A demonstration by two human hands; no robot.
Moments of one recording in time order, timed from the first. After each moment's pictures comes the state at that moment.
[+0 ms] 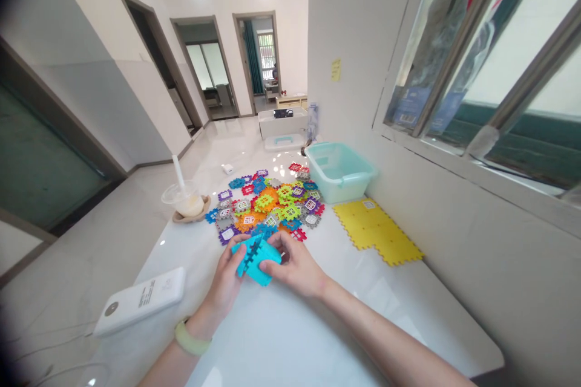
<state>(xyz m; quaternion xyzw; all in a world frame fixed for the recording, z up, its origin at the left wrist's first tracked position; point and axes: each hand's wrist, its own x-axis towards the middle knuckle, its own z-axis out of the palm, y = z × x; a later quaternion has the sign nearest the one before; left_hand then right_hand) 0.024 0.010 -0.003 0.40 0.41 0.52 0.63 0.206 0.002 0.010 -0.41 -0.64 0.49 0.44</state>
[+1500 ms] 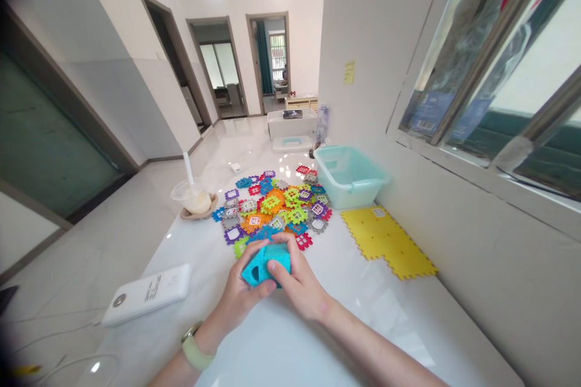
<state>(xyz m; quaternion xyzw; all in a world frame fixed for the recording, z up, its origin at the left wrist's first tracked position) 0.029 -0.006 0.000 0.64 0.34 0.48 0.49 0.196 -0.017 0.017 -0.40 -0.64 0.46 0.46</state>
